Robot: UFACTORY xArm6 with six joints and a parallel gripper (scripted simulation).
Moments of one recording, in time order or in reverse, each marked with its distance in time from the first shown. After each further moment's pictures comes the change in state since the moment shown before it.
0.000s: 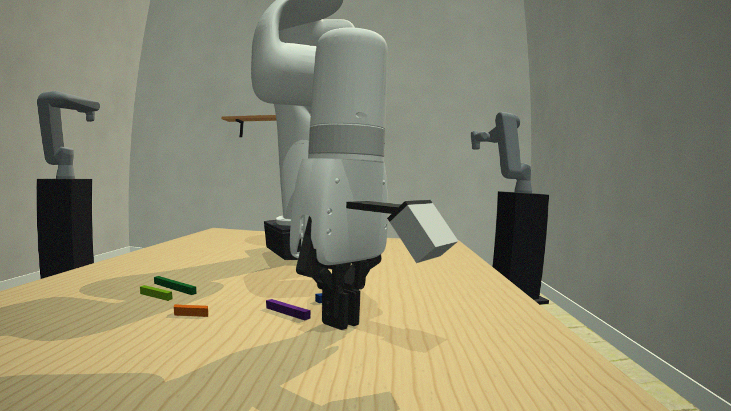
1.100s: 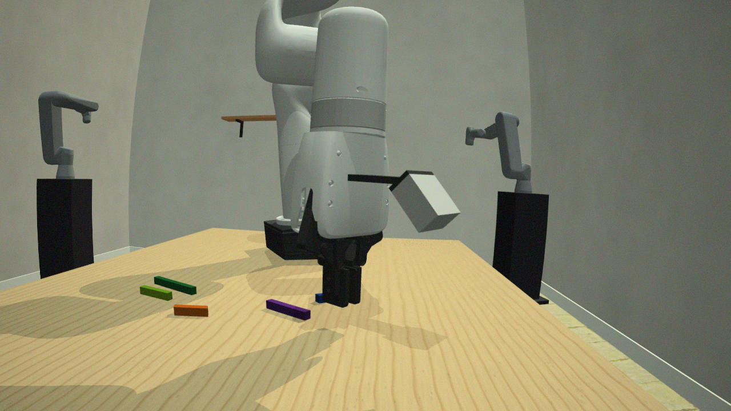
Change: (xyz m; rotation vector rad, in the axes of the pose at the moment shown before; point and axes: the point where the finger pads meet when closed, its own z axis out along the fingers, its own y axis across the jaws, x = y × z) arm 0.000 0.000 -0.025 0.000 0.000 0.000
